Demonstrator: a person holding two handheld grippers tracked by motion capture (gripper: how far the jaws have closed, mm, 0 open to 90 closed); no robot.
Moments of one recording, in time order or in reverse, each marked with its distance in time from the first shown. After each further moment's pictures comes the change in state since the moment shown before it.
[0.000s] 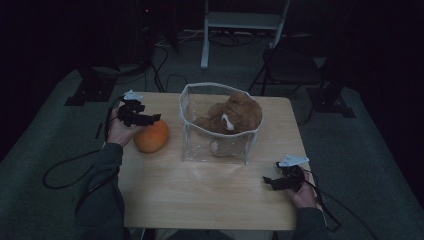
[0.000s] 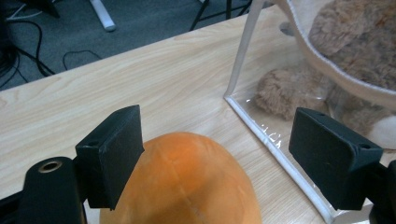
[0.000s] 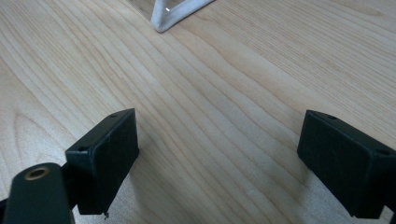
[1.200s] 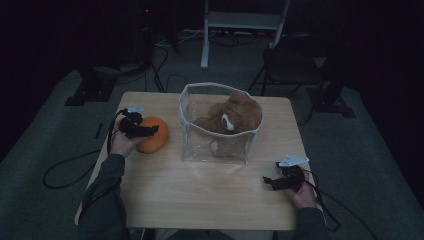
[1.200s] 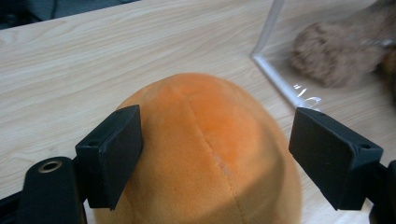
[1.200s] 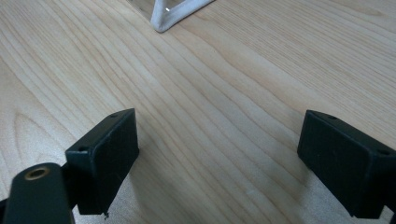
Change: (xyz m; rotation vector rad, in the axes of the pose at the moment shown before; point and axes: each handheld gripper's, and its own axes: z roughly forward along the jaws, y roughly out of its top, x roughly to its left) left arm 0.003 -0.043 0.025 0.062 0.080 -0.046; right arm 0.000 0.000 0.000 0.000 0.000 -0.001
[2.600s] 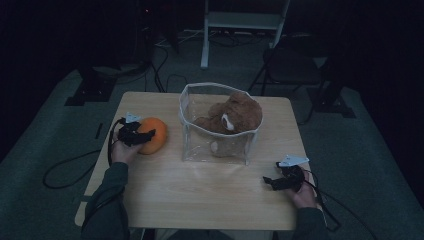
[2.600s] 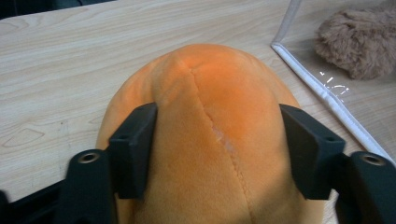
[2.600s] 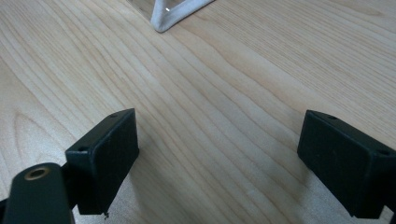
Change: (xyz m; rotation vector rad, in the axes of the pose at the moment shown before) left arm -0.003 -0.032 0.003 -0.060 0.062 -0.033; right arm 0.000 0.000 0.000 0.000 0.000 0.000
